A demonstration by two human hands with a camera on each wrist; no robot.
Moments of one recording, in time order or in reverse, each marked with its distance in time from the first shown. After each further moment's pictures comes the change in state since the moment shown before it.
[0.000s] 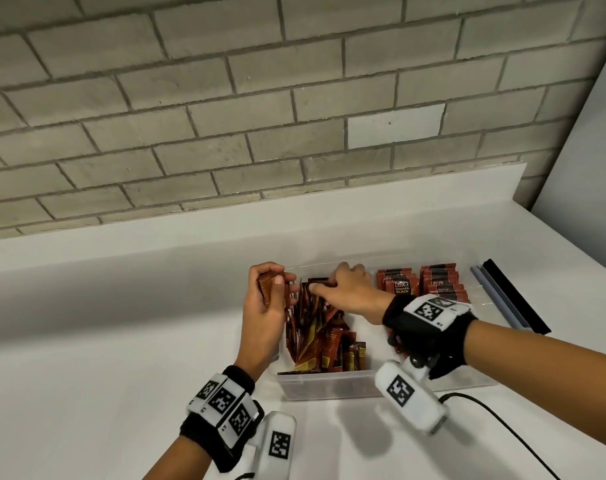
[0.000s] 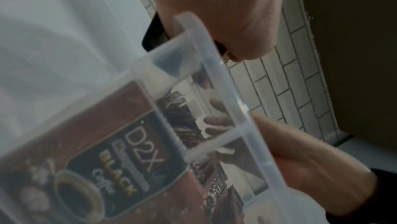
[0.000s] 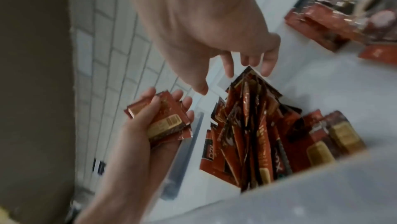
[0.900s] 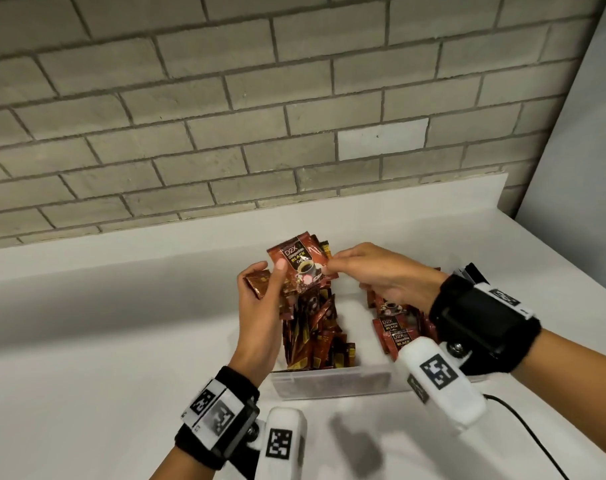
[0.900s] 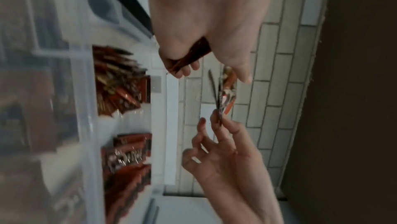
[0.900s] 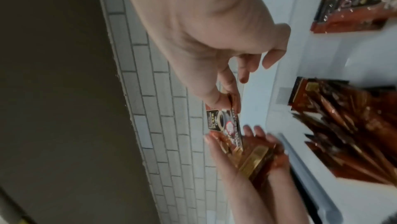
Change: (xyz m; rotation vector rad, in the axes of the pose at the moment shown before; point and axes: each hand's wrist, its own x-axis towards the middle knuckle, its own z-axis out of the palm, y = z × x) left_hand -0.011 0.044 0.019 -0.383 0.101 -0.314; right_hand -0.056 -0.009 -0.066 0.339 -0.111 -0.126
